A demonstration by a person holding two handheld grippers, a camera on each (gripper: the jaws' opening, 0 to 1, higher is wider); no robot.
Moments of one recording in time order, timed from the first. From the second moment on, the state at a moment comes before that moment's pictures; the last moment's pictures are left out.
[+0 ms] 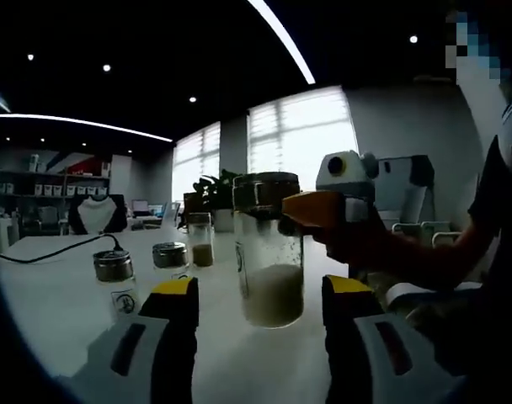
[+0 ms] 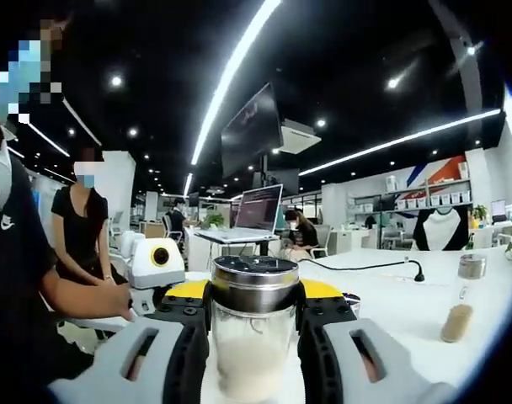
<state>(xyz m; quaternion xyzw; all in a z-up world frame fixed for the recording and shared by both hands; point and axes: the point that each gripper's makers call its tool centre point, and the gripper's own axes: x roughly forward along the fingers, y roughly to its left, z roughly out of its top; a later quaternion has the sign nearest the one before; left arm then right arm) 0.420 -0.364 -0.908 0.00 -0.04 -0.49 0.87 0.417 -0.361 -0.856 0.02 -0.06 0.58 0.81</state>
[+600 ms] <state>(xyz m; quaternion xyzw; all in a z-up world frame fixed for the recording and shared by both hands) 0.397 -0.386 -0.913 -0.03 0.00 -0.54 0.84 0.382 -0.343 -0.855 0.09 -0.06 0.68 0.73</state>
